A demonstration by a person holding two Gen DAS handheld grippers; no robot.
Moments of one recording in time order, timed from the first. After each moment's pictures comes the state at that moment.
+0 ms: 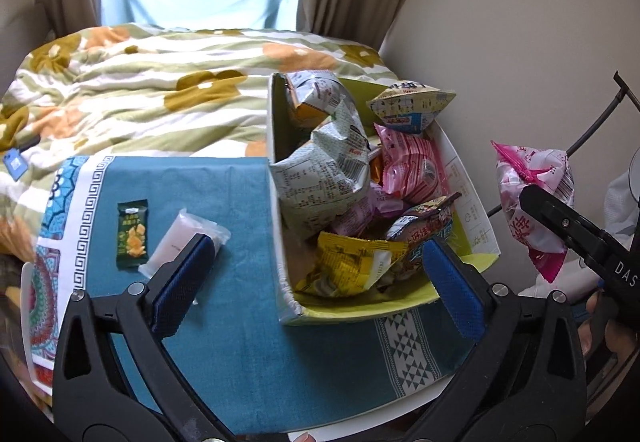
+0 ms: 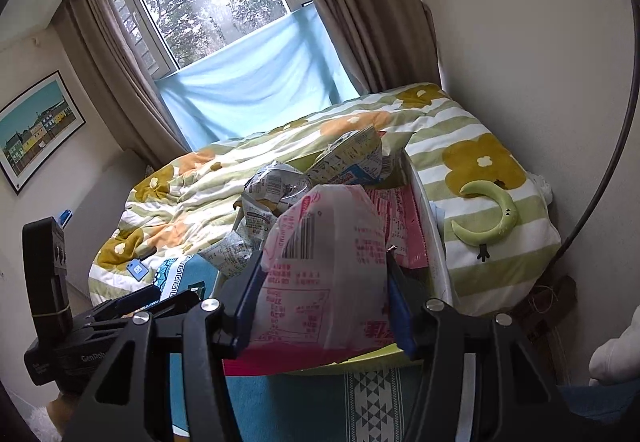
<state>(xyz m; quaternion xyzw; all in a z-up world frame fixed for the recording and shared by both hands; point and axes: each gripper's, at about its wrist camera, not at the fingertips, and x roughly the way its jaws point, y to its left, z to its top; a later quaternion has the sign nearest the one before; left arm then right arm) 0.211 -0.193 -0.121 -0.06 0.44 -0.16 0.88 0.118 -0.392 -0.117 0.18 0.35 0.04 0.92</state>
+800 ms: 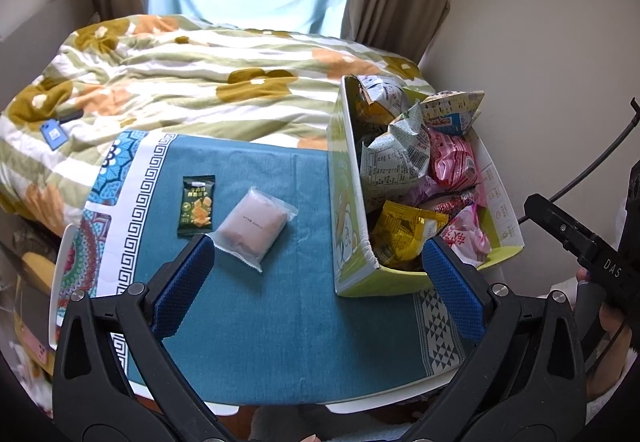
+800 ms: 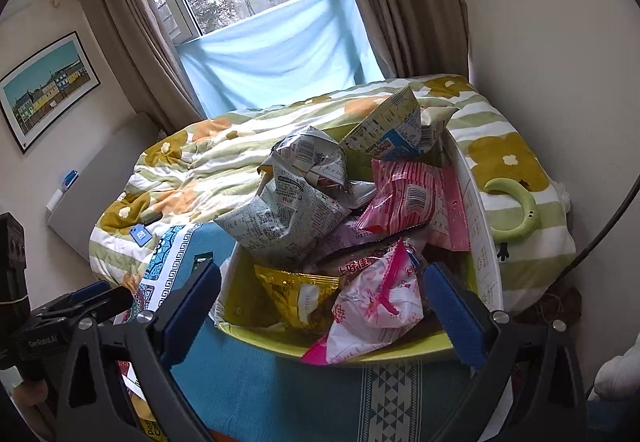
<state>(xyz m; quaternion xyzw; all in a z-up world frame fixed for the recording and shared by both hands) 0.169 -0.127 -0.113 -0.07 0.43 -0.10 0.89 0.129 -0.362 -0.138 0.15 0.37 0.07 0.91</state>
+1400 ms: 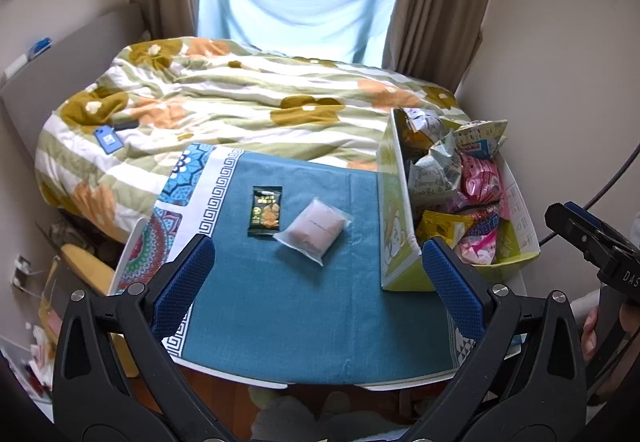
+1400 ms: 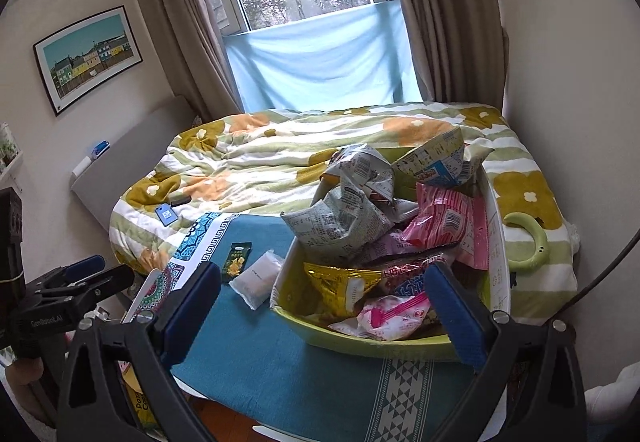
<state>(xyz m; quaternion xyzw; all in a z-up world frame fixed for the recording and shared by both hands) 0.110 -0.078 -0.074 -0.07 0.39 -0.01 0.92 0.100 -0.323 -0.096 0.09 0.35 0.14 0.92</state>
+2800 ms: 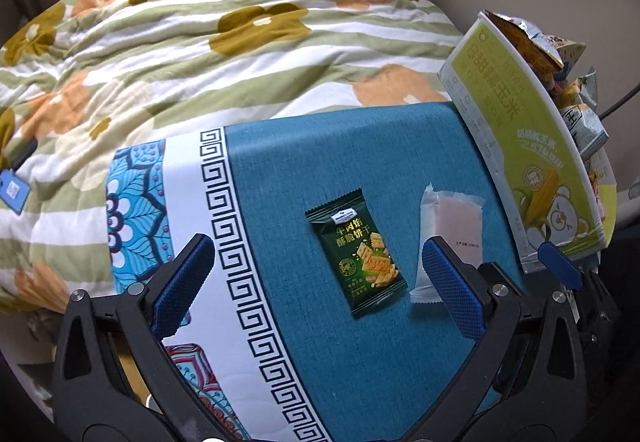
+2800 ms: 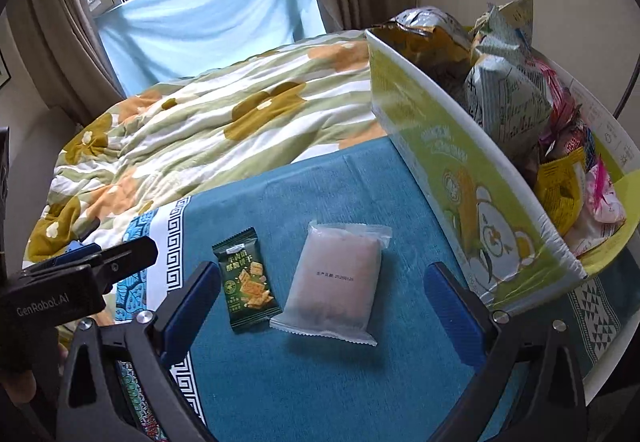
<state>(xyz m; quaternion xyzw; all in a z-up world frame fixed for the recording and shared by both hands) 0.362 0.040 -0.255 0.02 0.54 -0.21 0.81 0.224 -0.096 -0.237 0.15 0.44 -0.12 0.88</state>
